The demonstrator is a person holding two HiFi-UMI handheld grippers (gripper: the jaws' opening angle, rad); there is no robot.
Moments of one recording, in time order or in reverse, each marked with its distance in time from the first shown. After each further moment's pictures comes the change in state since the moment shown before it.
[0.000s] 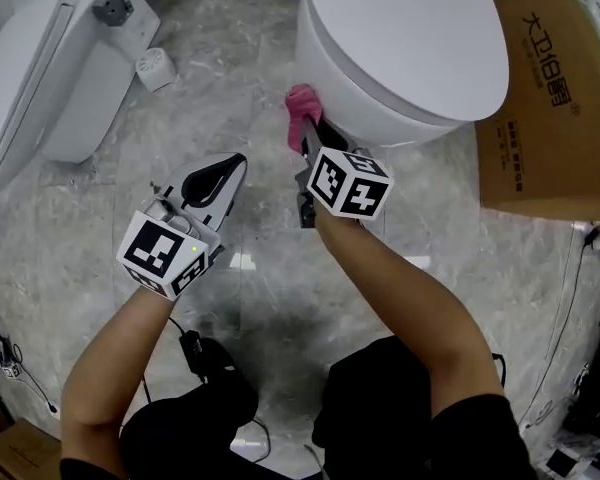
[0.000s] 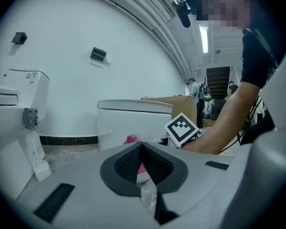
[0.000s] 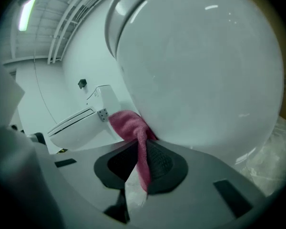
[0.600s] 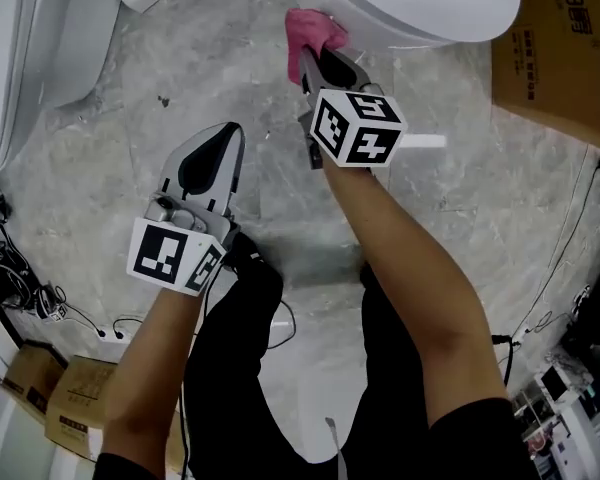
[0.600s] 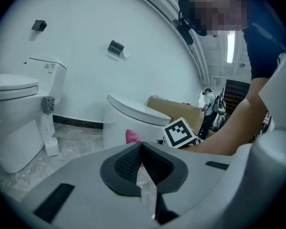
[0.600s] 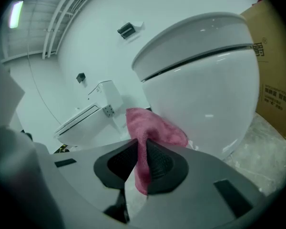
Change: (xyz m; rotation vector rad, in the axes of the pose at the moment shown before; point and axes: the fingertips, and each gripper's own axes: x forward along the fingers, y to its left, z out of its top) left arm -0.064 -0.043 0.053 -0.257 0.111 0.085; right arm -0.065 0.045 0.013 -0.003 0.120 -0.049
